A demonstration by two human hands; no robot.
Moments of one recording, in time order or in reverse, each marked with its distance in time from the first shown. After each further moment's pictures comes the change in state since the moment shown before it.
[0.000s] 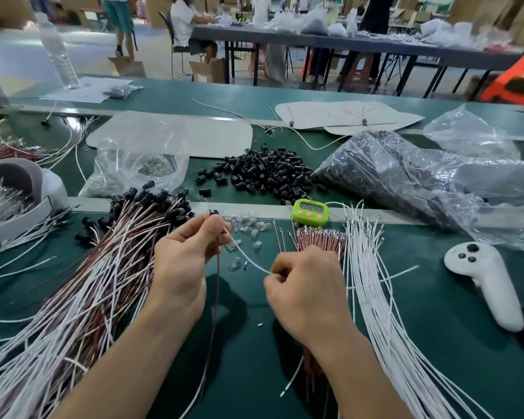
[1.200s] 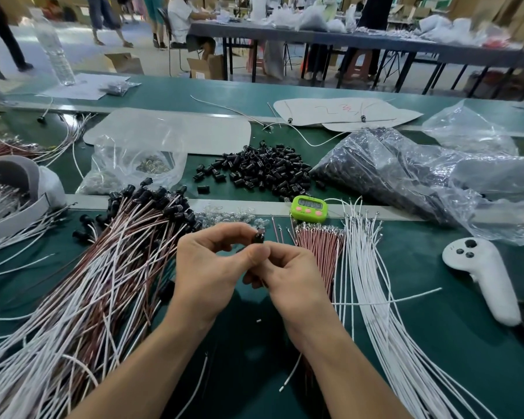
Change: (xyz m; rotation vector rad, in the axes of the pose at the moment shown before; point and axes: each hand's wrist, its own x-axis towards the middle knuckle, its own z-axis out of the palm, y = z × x) left_hand -0.022 -0.013 0.013 0.245 -0.196 0.270; right_hand 0.004 -0.018 0.016 1.193 -0.163 0.088
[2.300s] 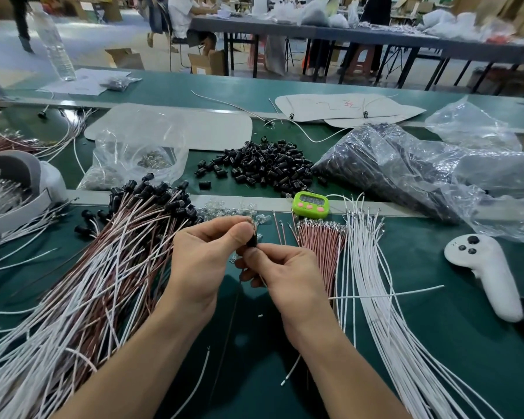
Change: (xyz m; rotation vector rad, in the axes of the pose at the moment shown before) left_hand 0.004 0.013 0.000 -0.170 0.082 -0.183; right_hand -0.003 0.005 0.005 -0.033 0.114 0.081
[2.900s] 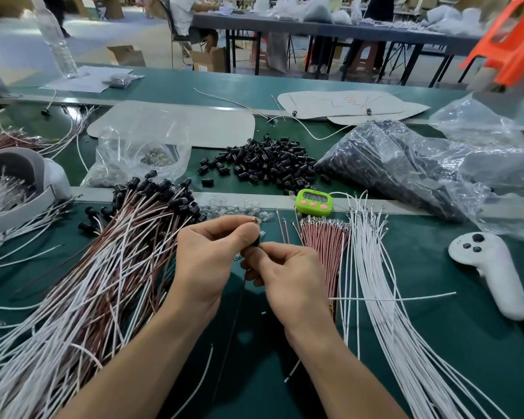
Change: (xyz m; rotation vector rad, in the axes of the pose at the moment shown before) left_hand 0.000 -0.001 0.001 0.078 0.024 0.022; right_hand -0.005 0.001 0.003 -0.237 0.111 -0.050
